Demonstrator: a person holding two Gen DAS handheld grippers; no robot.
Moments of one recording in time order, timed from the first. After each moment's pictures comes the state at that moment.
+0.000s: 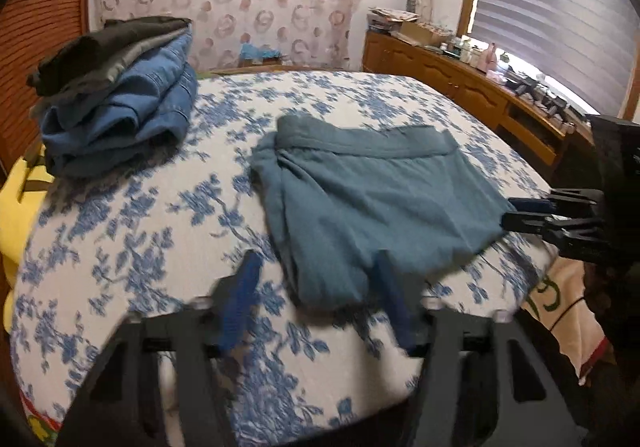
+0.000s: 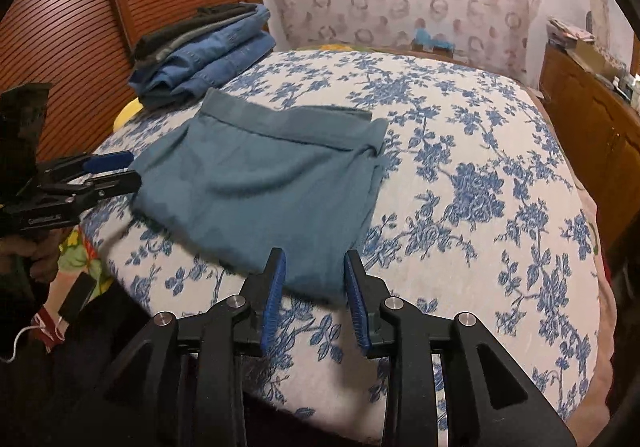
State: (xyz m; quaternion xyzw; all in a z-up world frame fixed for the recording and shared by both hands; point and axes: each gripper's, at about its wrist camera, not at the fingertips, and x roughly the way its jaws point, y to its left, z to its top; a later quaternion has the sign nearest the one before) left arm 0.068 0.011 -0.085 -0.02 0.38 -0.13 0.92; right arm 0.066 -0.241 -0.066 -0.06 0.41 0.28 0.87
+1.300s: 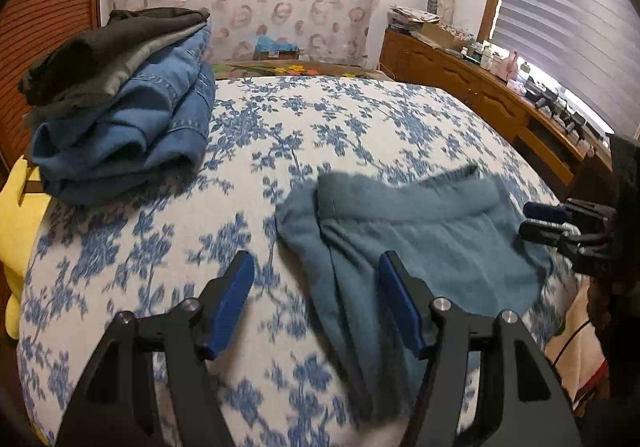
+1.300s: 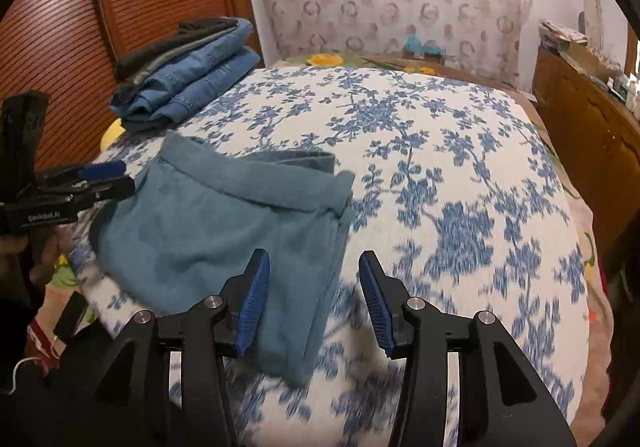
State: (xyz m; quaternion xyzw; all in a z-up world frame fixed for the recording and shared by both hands) left arm 0.128 0.031 -0.076 -0.04 0.39 -0.10 0.91; right arm 0.113 -0.237 -0.056 -0.06 0.40 0.26 0.88
